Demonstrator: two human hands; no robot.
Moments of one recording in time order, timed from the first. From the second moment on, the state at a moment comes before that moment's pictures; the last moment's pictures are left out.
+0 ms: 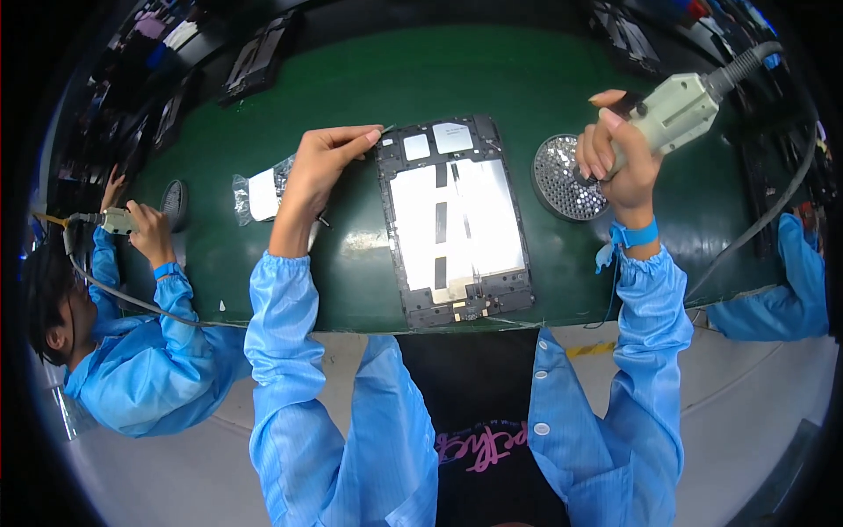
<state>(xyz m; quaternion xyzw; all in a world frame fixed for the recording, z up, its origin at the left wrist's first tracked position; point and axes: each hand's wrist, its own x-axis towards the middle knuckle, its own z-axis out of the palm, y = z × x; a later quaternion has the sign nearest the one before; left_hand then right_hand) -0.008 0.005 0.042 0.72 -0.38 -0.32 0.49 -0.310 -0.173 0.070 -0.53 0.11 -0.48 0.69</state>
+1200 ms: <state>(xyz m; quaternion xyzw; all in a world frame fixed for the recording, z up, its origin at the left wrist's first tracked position) 0.005 0.010 0.019 0.68 -0.42 -0.35 0.49 -0.132 -0.122 0.108 -0.56 0.08 -0.33 0.76</state>
